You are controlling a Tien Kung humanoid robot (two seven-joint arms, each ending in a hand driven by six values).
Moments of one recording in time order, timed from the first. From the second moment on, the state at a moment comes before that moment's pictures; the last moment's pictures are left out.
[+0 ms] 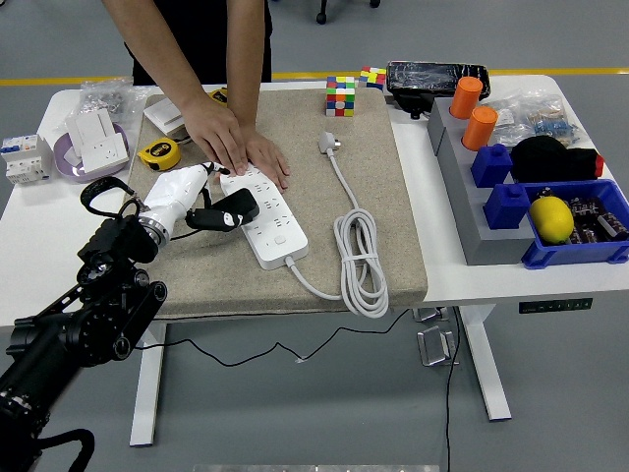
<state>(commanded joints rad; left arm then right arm) -0.54 0.03 -1.22 -0.78 2.27 0.15 -0.01 0.10 -0.33 0.33 0.47 -0.04 -0.38 -0.15</state>
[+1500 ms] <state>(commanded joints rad) -0.29 0.03 -1.28 -1.35 2.05 0.12 0.06 0.09 -0.33 0.34 0.47 -0.04 -0.38 -0.15</state>
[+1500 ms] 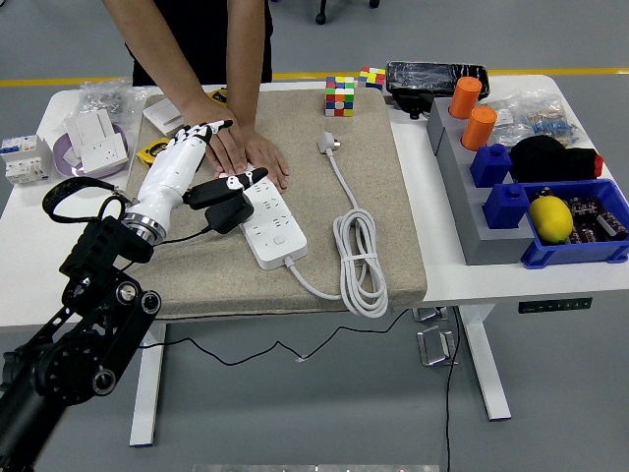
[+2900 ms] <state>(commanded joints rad) -0.21 0.01 -1.23 -1.31 2.01 0.05 0.11 0.09 -0.33 0.35 0.47 -0.04 -0.38 -0.15</state>
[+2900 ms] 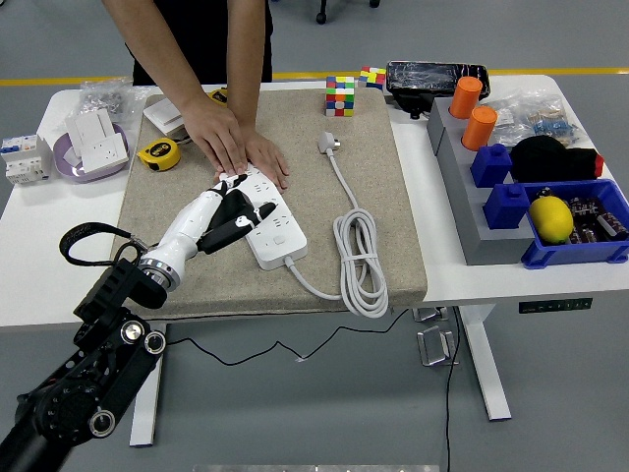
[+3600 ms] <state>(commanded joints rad) -0.21 0.02 -1.20 -1.28 2.07 0.04 0.11 0.09 -0.33 0.35 0.47 -0.04 -0.38 -0.15</state>
